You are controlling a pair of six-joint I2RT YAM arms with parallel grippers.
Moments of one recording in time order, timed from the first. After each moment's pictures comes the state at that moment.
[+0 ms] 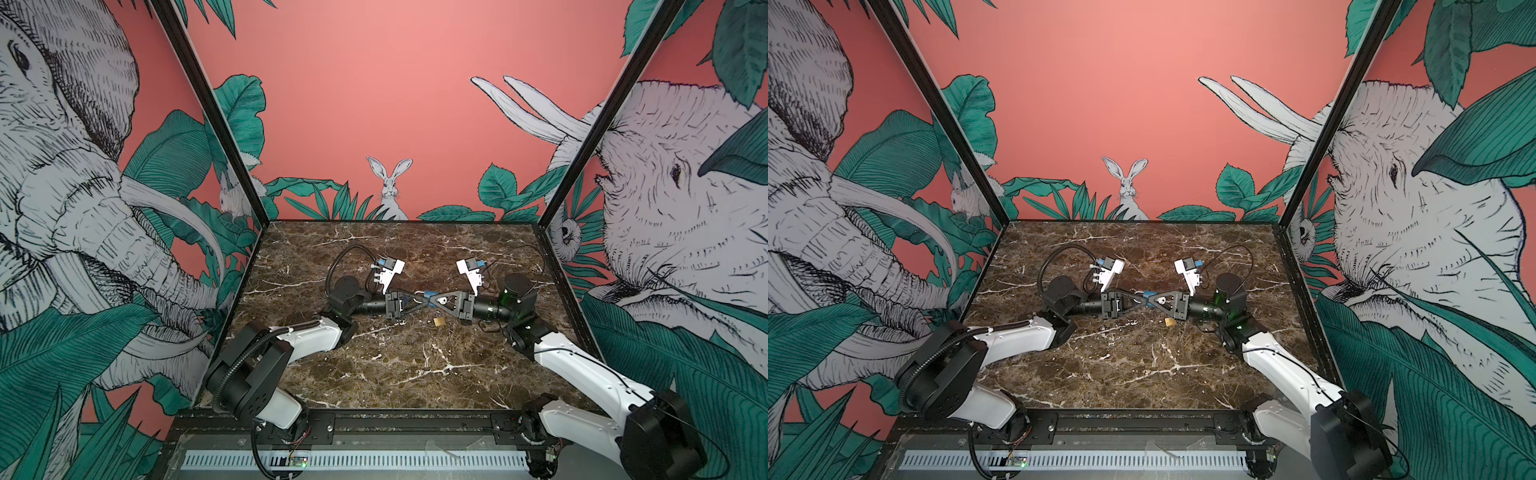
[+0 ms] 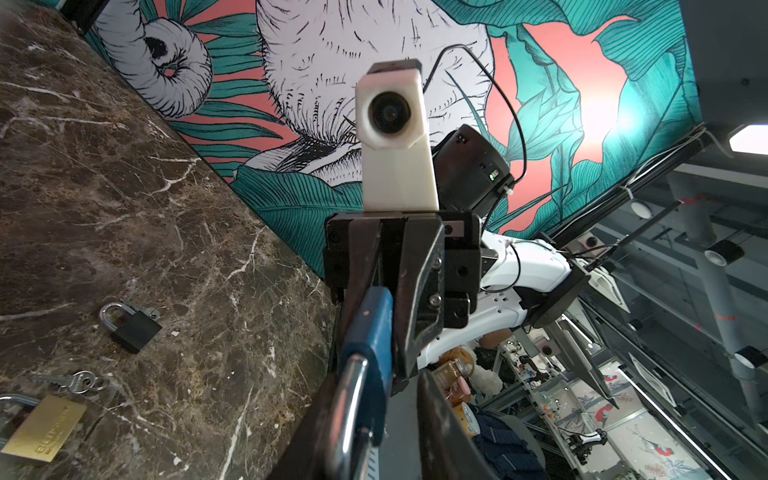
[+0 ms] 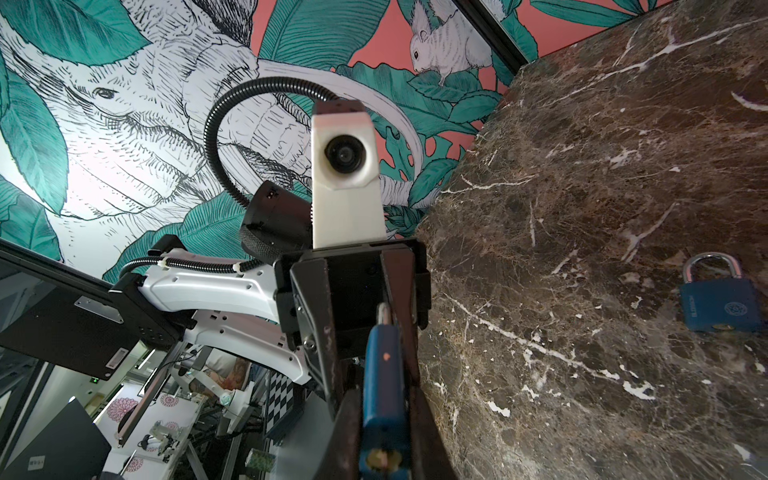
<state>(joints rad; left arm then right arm) -0.65 1.50 0.64 1.06 0.97 -1.02 0.46 1.09 0.61 0.35 -0.91 0.77</state>
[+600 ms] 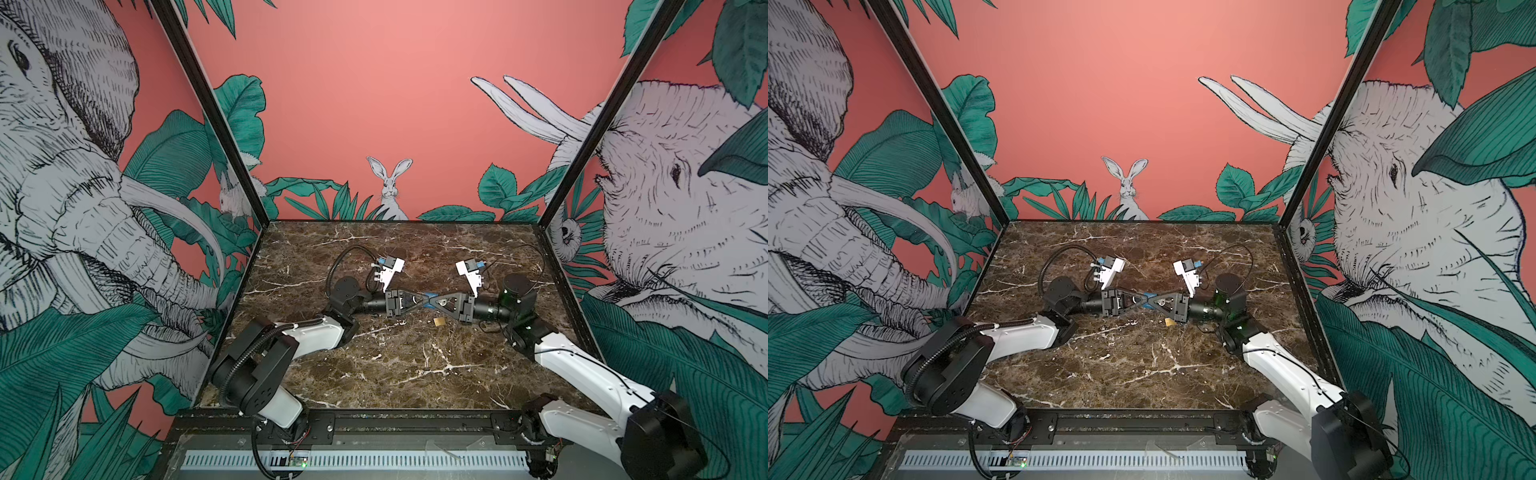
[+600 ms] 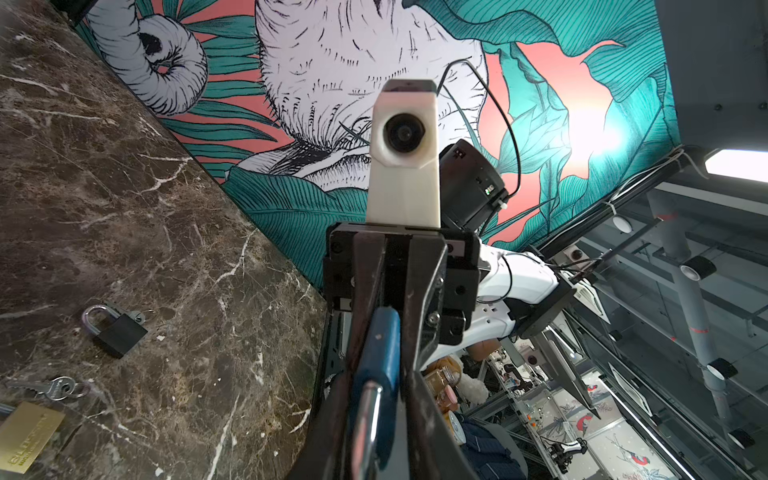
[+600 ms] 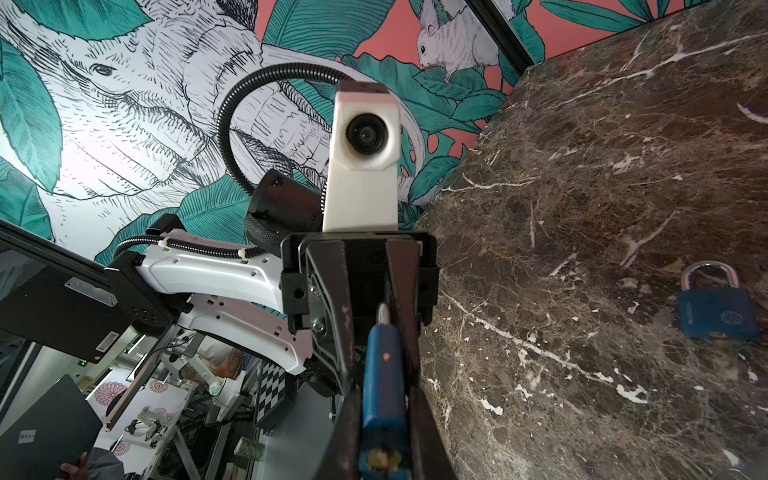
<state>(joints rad) -0.65 1.53 0.64 1.12 0.97 -1.09 0.46 1.09 0.61 0.34 -0.91 0.72</state>
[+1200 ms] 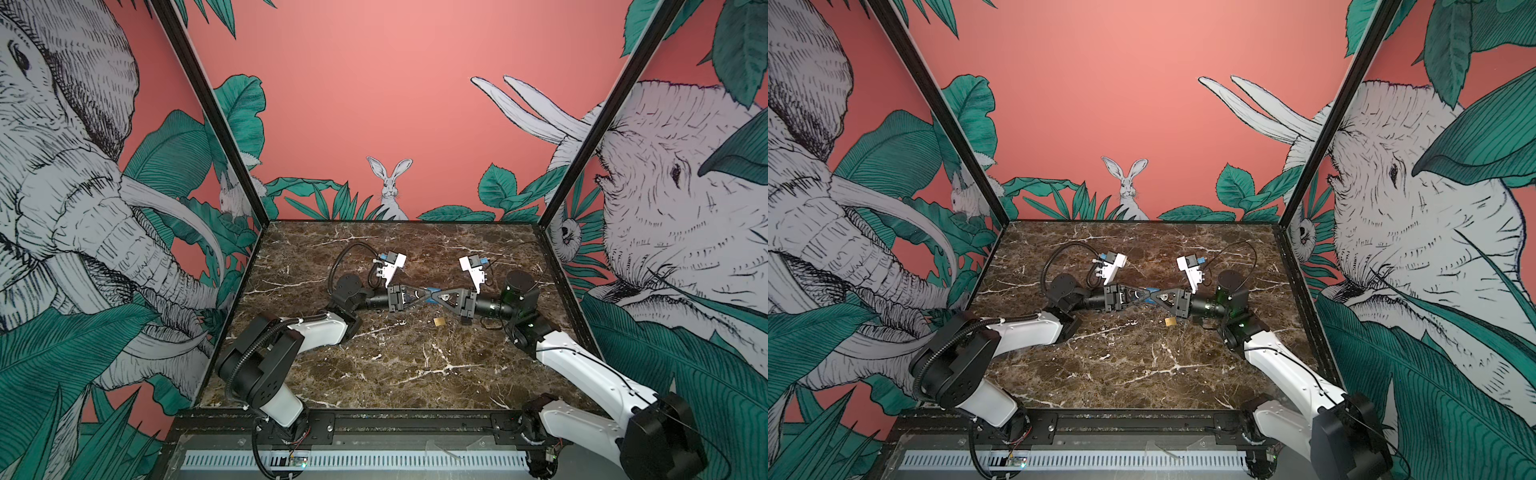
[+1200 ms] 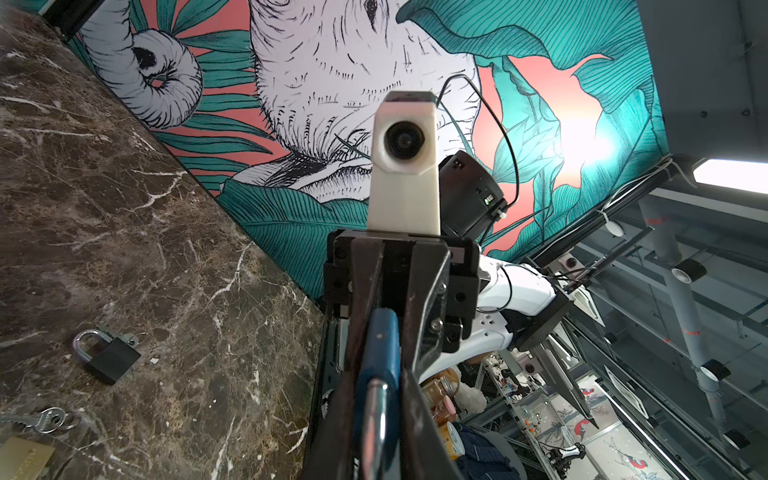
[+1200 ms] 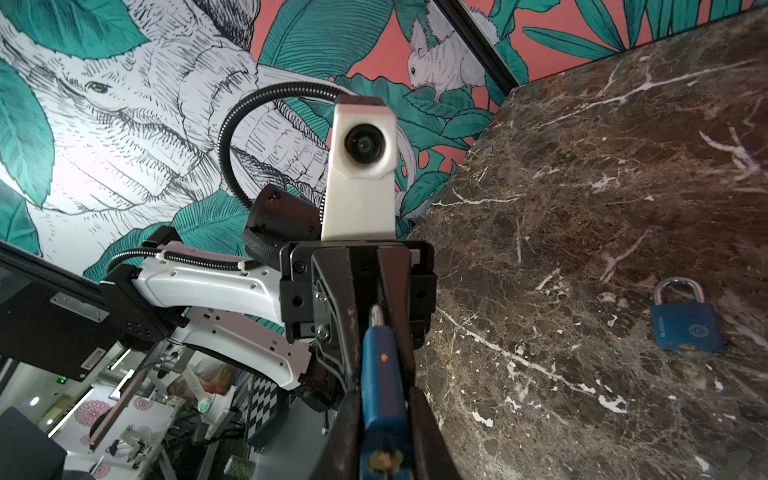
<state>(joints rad) -0.65 1.58 0.69 1.16 0.96 -1.12 0.44 1.08 0.63 0.31 -0.88 0.72</state>
